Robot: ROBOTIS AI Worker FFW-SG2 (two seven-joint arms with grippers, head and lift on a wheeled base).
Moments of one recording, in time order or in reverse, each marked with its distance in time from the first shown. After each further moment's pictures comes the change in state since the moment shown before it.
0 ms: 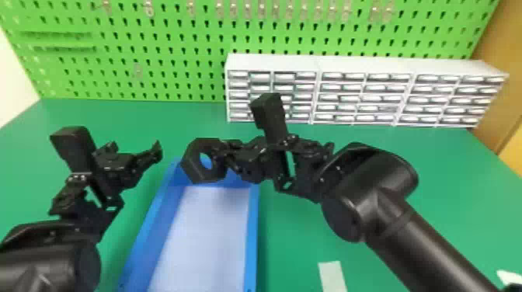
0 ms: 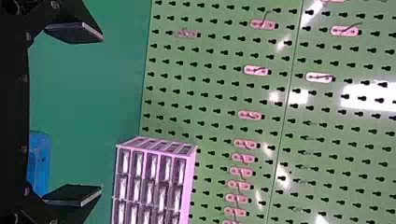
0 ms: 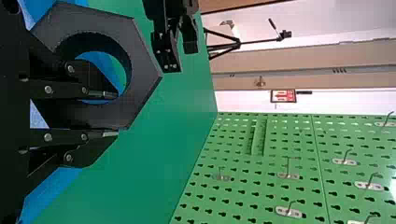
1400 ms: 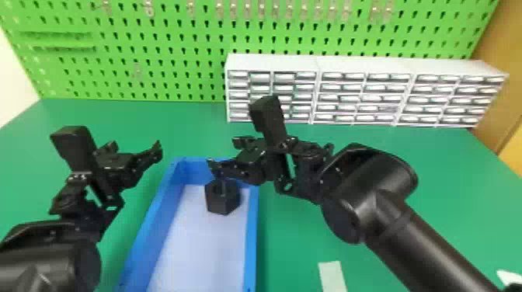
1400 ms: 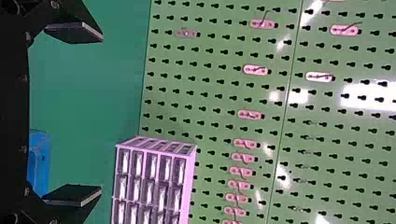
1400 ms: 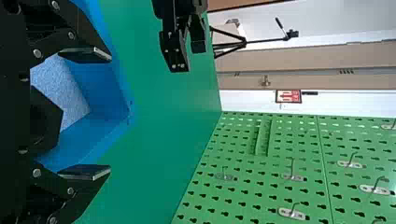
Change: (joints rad) left arm -0.002 0.000 0.000 0.000 -0.002 0.001 -0.001; right arm -0.003 -0.007 0.011 0.005 0.015 -0.002 -0.002
